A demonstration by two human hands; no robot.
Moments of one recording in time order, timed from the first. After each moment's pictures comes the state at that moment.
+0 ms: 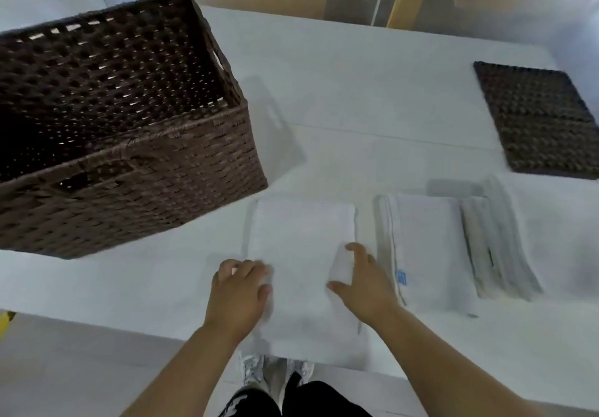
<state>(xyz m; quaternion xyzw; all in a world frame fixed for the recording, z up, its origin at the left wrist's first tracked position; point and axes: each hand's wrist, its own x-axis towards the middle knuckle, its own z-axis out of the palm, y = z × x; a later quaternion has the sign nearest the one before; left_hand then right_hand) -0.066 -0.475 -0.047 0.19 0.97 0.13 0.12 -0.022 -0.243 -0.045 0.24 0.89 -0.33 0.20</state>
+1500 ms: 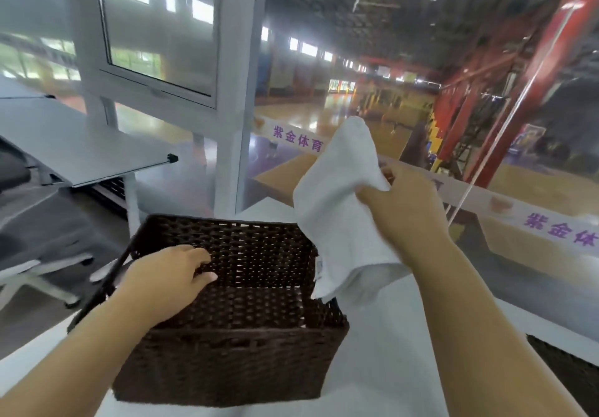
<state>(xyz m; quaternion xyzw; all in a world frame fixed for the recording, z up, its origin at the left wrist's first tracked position) -0.214 -0.652 0.217 0.01 0.99 0.09 -0.07 -0.246 -0.364 0.352 -0.02 0.93 -0.28 -0.23</state>
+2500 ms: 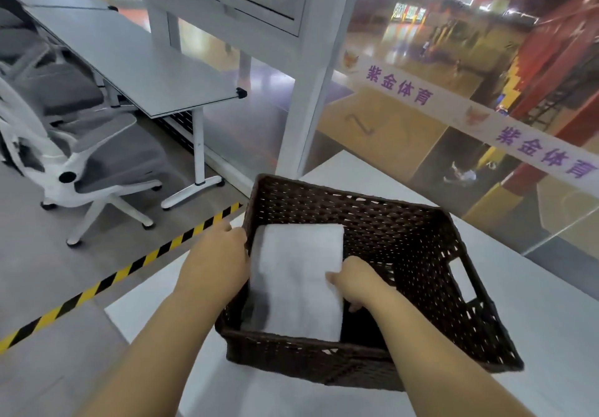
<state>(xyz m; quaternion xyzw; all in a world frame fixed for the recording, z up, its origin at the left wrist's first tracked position) -0.256 -0.792 0.133 -0.13 0.97 0.19 -0.10 -0.325 -0.583 0.137 0.02 0.94 -0.20 0.27</state>
